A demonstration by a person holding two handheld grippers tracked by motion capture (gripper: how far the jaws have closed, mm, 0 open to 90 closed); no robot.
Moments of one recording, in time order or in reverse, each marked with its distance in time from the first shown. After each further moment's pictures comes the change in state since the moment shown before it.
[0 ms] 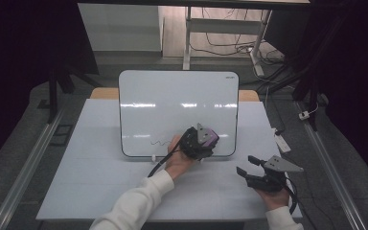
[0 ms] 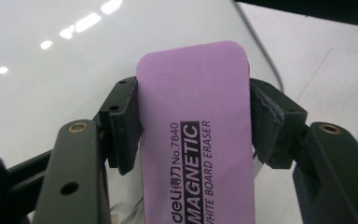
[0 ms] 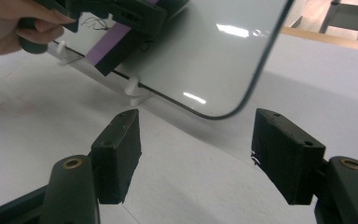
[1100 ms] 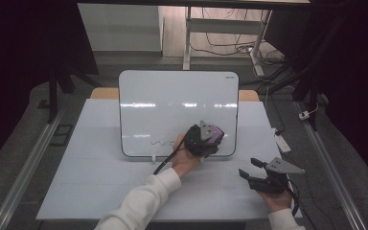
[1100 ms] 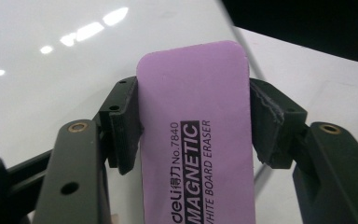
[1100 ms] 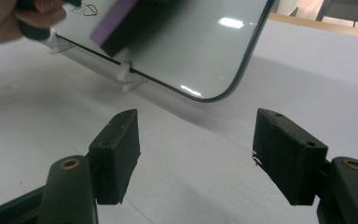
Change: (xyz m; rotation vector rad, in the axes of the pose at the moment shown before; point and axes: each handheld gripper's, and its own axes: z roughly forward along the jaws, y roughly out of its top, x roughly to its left) left arm -0.008 0.005 0.009 -0.053 -0.014 -0.054; right arm -0.004 -0.008 -0.003 0.029 -0.016 0.001
